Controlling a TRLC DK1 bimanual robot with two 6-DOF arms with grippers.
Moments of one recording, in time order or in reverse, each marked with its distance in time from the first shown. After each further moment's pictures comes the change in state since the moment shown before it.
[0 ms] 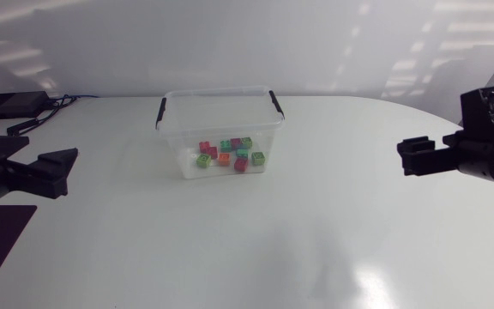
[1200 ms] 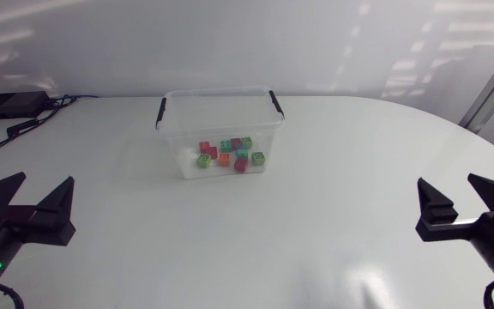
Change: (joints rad) left arm 0.005 -0.481 -0.423 0.231 -0.008 -0.139; right arm -0.087 -0.667 -0.545 0.296 -0.061 -0.015
